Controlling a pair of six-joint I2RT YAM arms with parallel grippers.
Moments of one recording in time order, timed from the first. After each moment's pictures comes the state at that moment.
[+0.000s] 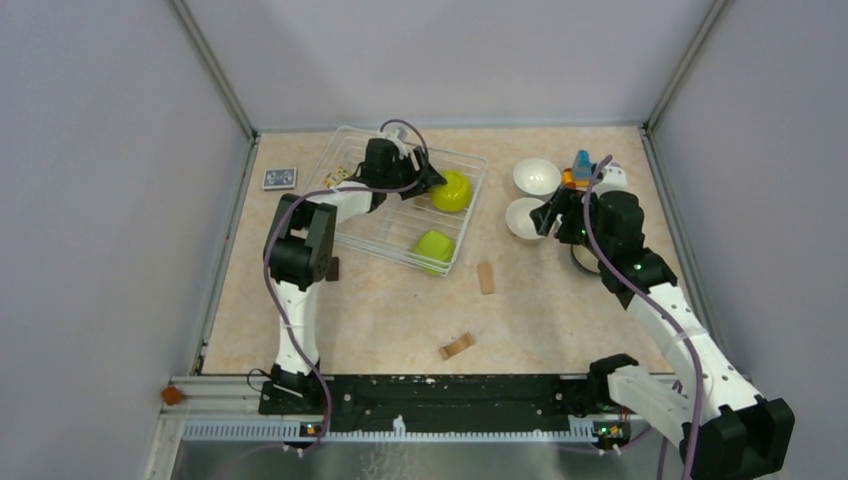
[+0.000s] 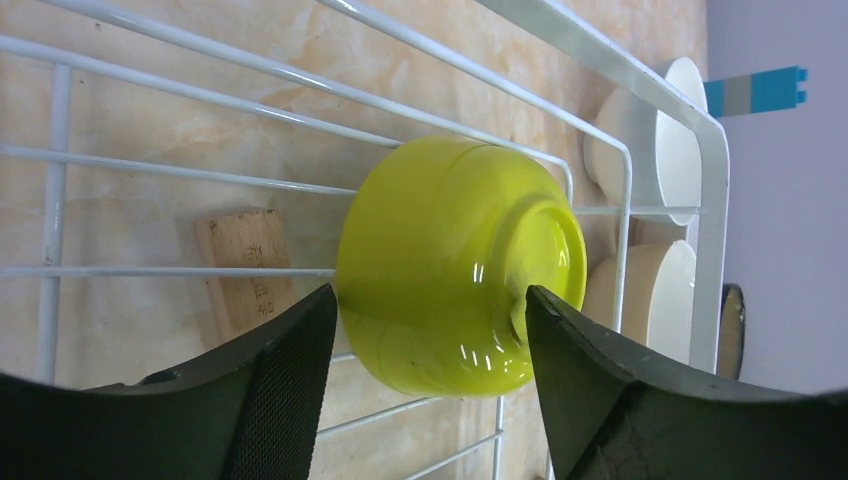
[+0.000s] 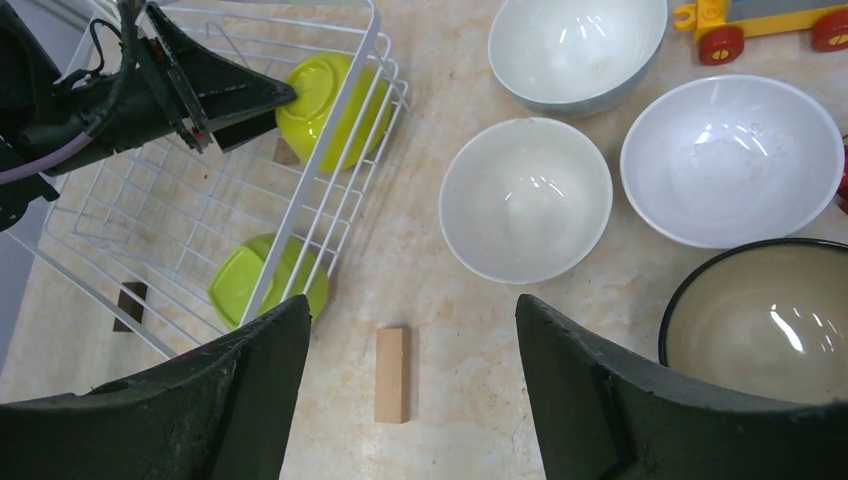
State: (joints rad) left arm -0.33 2.15 1.47 0.16 0.42 -0.68; right arm 0.27 0.92 0.79 -0.25 -0.04 0.44
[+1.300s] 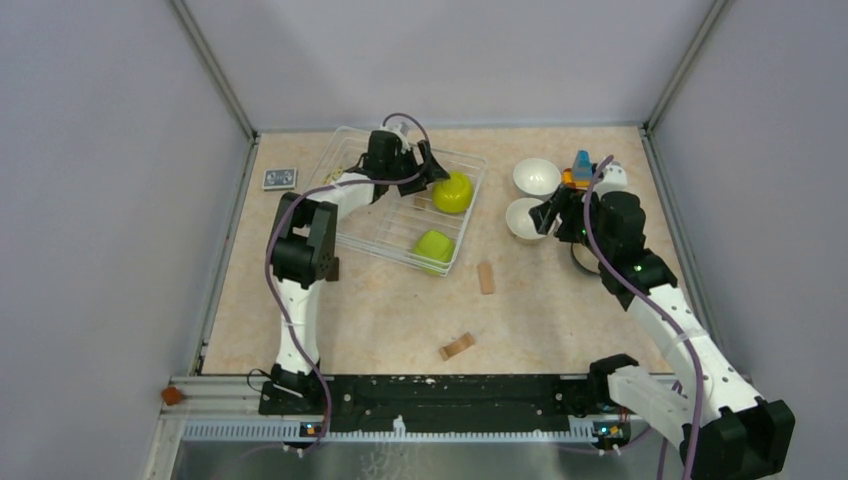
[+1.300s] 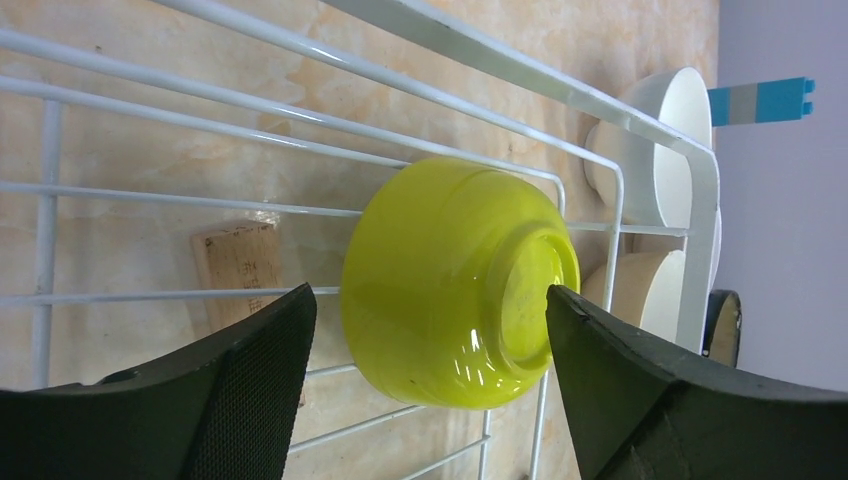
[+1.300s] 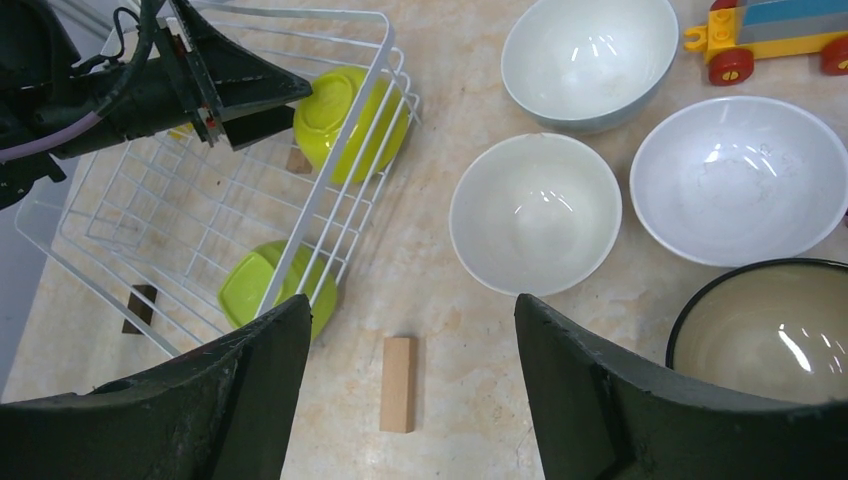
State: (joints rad) left arm -0.32 2.18 1.58 0.04 0.43 -0.68; right arm 0.27 0.91 0.78 -0.21 -0.05 0.43
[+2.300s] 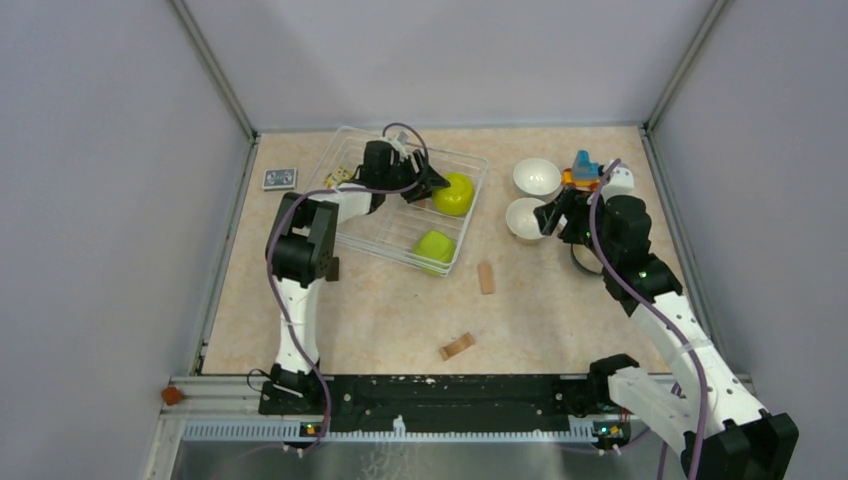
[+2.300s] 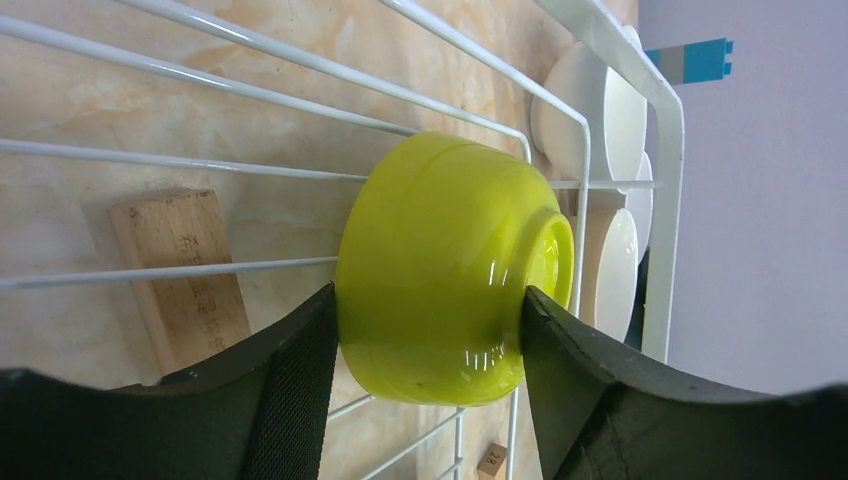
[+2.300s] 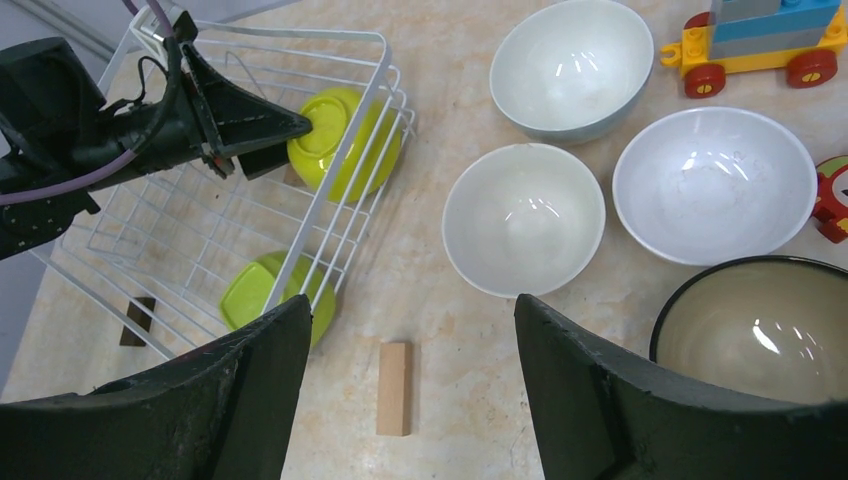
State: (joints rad) left arm -0.31 2.20 1.47 0.23 0.59 -0.79; right arm 0.27 0.86 0.77 -0.23 -0.02 0.43
